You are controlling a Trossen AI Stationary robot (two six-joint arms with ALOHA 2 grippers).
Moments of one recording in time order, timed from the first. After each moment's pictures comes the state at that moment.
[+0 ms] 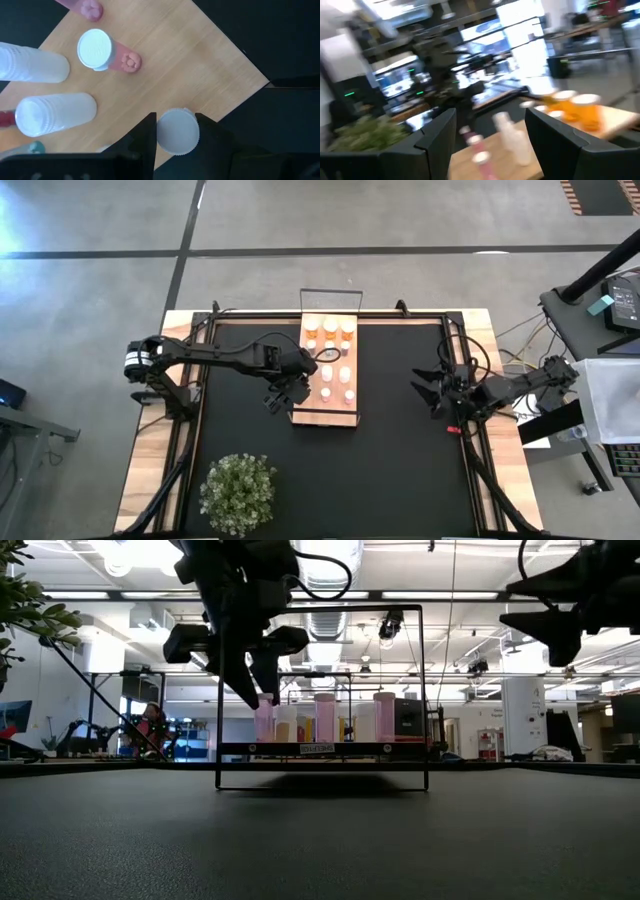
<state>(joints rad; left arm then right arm) 0.14 1.60 1.18 -0.69 0.11 0.91 0.34 0.15 0.01 0.32 0.64 0.24</state>
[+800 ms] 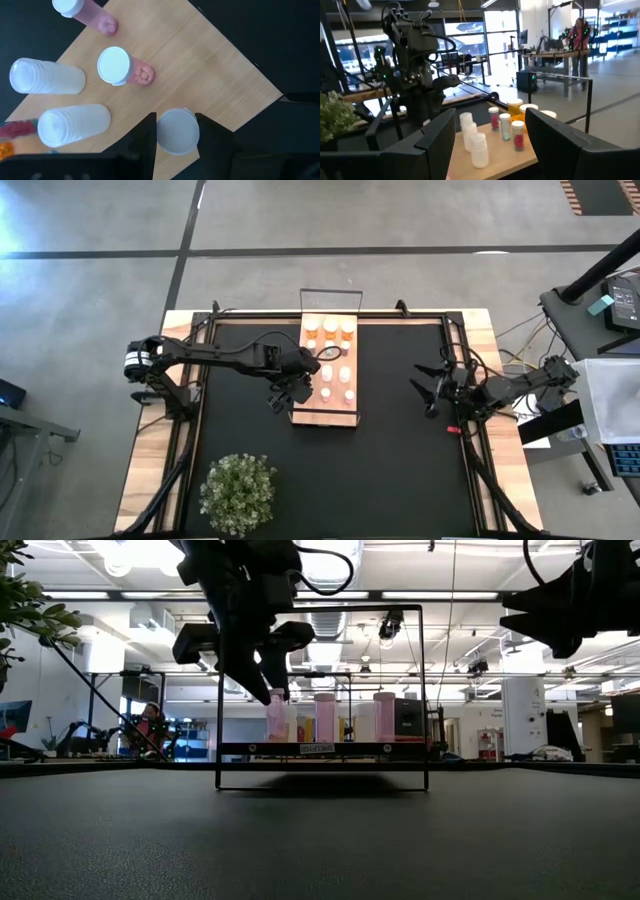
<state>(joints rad) 0.14 1.60 1.18 -0.63 0.11 0.92 0.34 0.15 0.01 0.30 0.73 -0.02</state>
